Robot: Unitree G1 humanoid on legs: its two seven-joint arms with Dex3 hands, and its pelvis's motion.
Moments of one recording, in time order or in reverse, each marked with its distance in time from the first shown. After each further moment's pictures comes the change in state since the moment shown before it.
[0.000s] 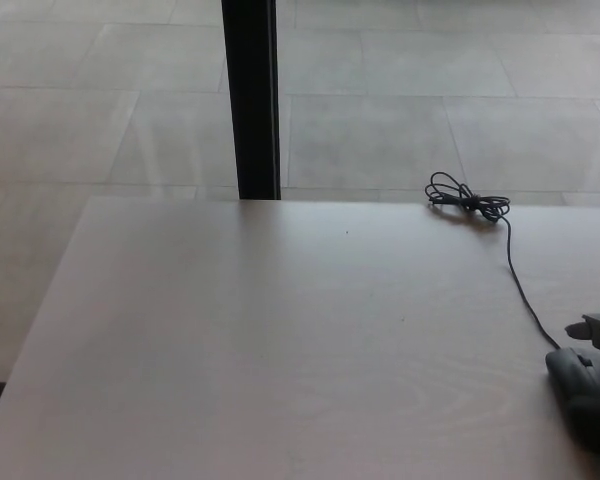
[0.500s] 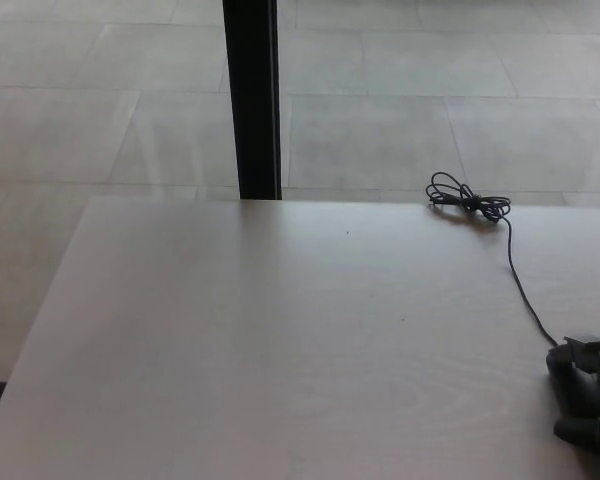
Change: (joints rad) left_arm -0.003 0.000 -0.007 -0.002 -0.002 0.000 -0.005; right_arm 0.014 0.020 0.037 0.014 -0.028 -0.003 -0.007
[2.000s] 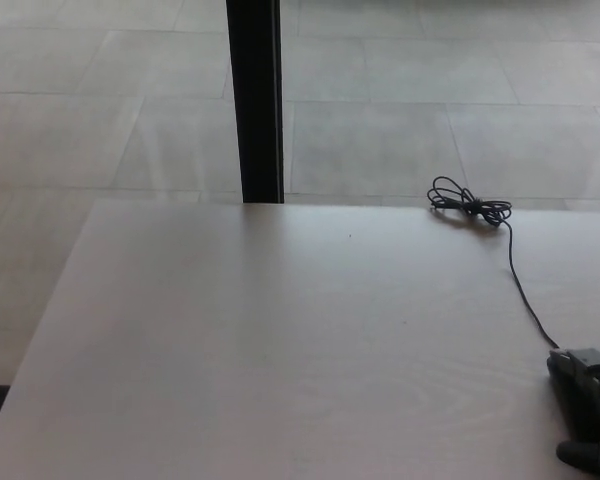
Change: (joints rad) left_arm -0.013 0.007 -0.003 -0.009 -0.010 -0.002 0.005; right_arm -0.012 0.010 0.070 0.166 -0.026 -0.049 -0.136
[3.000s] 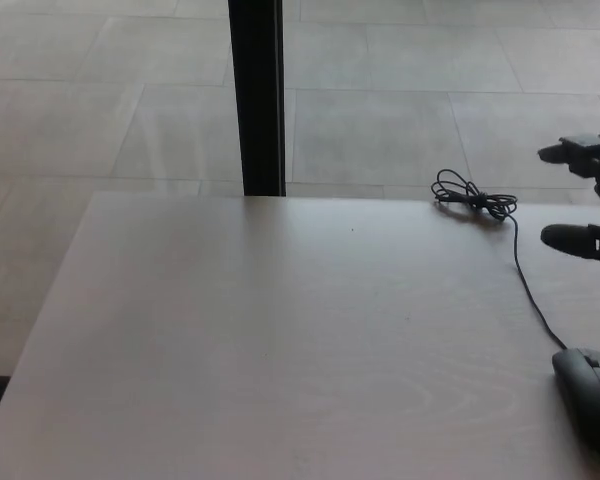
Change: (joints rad) left_arm 0.015 0.000 0.009 -0.004 -0.022 -0.005 -0.011; right_arm -0.407 -0.035 -0.157 -0.145 0.056 0.001 0.202
